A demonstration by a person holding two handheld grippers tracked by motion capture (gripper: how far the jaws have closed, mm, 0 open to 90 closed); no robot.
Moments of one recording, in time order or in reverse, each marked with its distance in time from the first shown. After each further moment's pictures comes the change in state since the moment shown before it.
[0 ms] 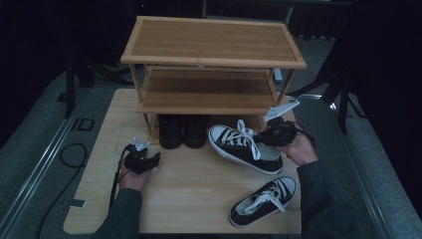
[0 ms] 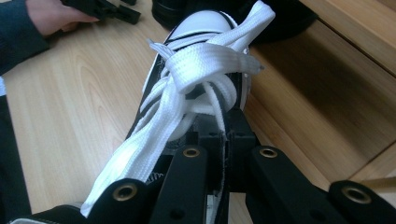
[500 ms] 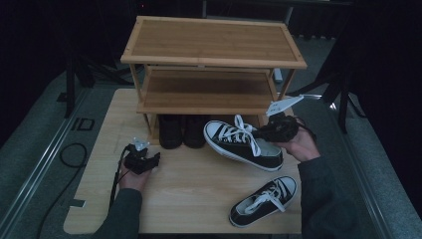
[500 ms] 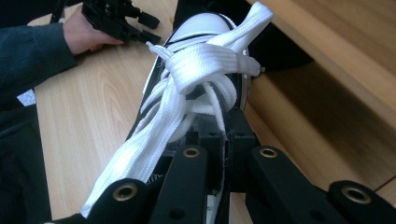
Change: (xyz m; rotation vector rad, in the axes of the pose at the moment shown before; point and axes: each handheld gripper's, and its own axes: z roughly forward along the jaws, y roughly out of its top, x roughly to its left) left arm 0.000 0.000 0.000 0.002 0.001 0.004; right arm 0.005 0.016 -0.015 -0.066 0.050 -0.038
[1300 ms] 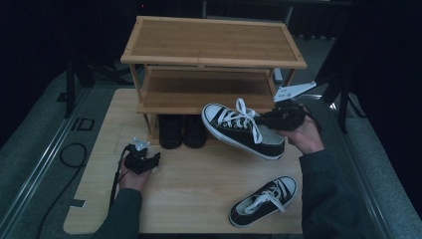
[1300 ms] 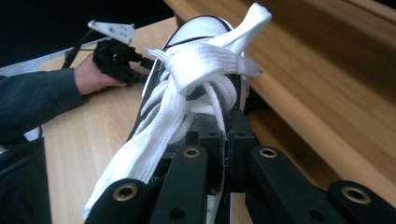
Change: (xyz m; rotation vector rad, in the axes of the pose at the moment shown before) left arm 0.000 0.000 0.000 0.000 -0.001 -0.001; right arm 0.001 0.029 -0.028 -0.118 -0.033 0.004
